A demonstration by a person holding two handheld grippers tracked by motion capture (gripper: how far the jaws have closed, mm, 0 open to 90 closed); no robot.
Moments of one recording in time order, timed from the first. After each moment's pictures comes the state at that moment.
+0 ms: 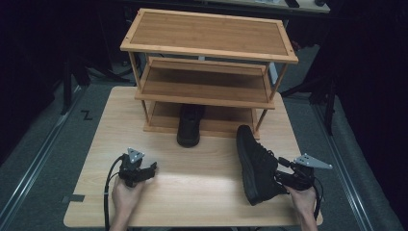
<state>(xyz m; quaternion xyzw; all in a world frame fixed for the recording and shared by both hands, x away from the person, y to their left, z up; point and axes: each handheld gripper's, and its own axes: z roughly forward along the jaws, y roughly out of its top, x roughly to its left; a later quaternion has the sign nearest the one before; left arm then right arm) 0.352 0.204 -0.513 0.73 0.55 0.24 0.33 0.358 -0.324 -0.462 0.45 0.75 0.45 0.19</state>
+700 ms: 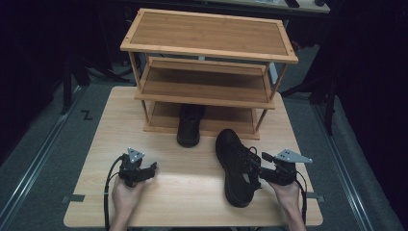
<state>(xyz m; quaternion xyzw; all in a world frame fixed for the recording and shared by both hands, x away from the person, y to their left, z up) 0.352 0.204 -0.513 0.73 0.55 0.24 0.33 0.367 -0.270 -0.455 0.40 0.77 0.46 0.19</state>
